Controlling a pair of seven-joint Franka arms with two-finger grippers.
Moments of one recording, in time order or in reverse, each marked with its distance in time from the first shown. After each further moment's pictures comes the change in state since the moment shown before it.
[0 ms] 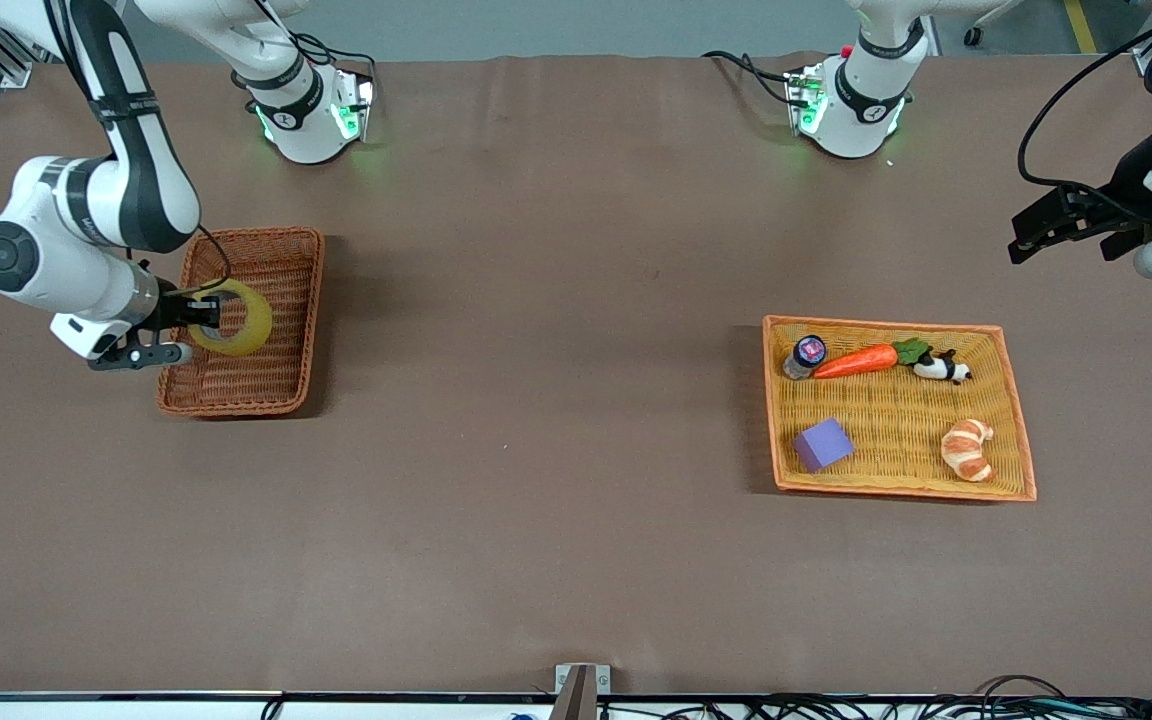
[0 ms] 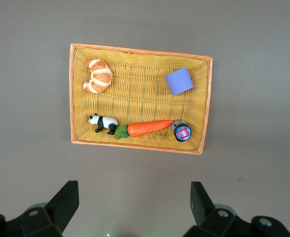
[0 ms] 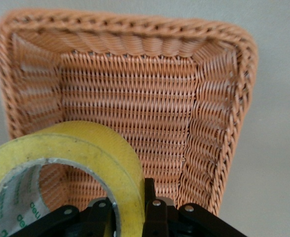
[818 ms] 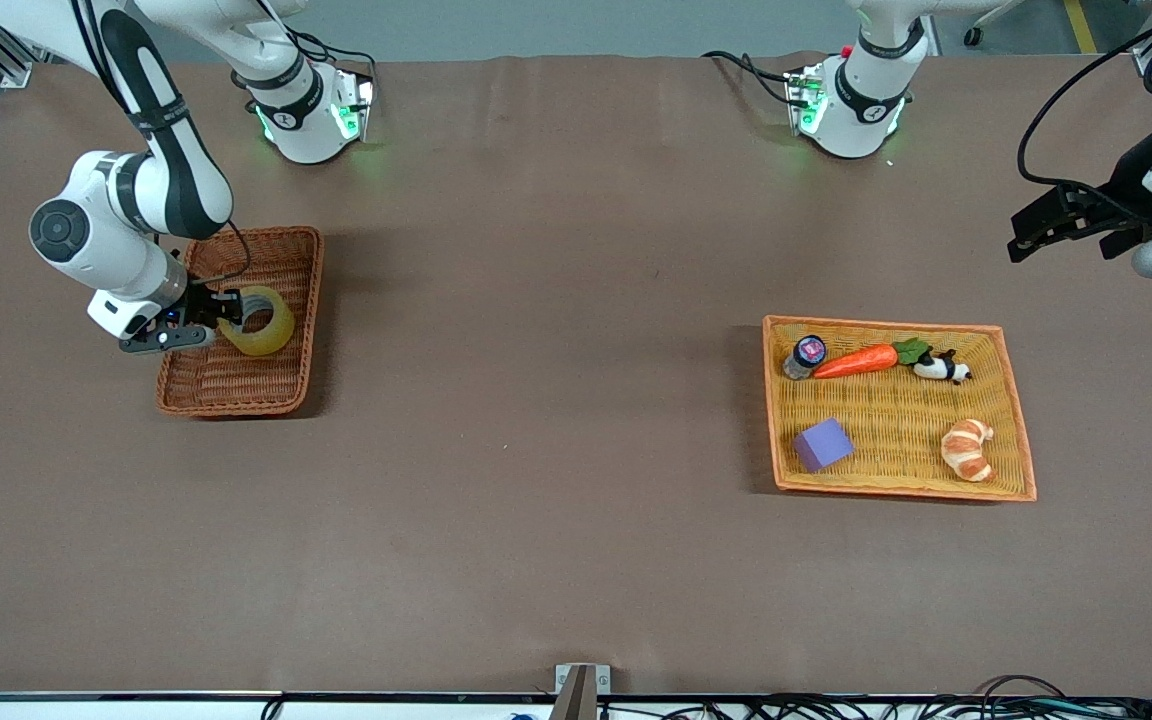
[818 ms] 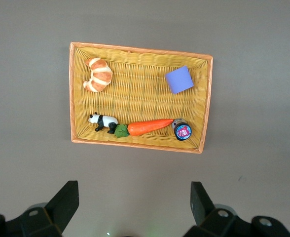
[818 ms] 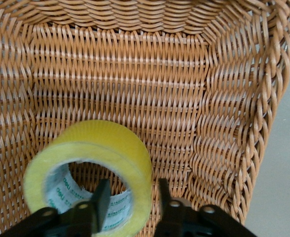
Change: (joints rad) left arm 0.000 0.000 0.000 0.000 0.000 -0.003 0.000; right arm 0.000 0.002 -0.019 -0.167 0.000 0.247 -0.030
